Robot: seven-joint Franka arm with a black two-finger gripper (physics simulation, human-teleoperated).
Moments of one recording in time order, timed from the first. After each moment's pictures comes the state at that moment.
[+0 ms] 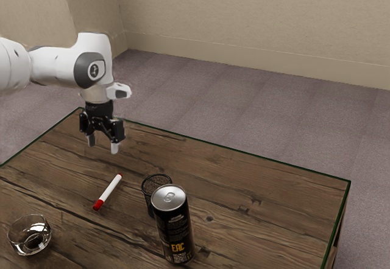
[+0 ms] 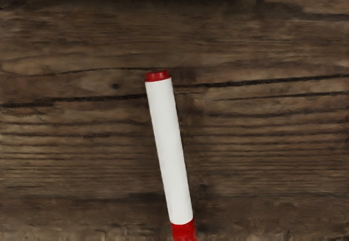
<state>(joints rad) -0.12 0.27 0.31 -1.81 -0.05 1.79 0.21</state>
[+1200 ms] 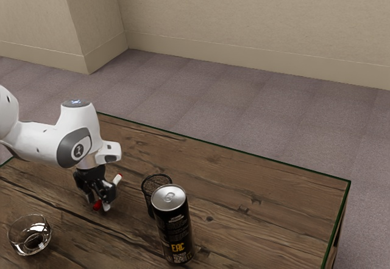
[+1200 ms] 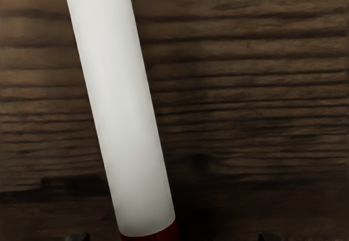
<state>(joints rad) -0.19 0.11 0.34 -2.45 -0.02 2.43 0.21</state>
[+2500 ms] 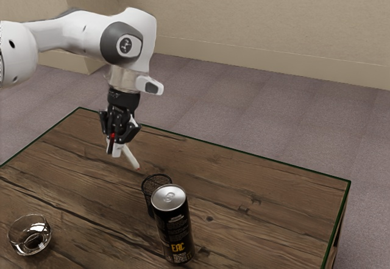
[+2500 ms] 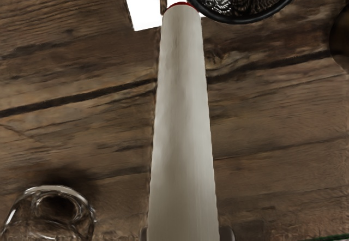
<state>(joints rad) -0.28 0.17 0.19 -1.70 0.02 1.33 0.13</state>
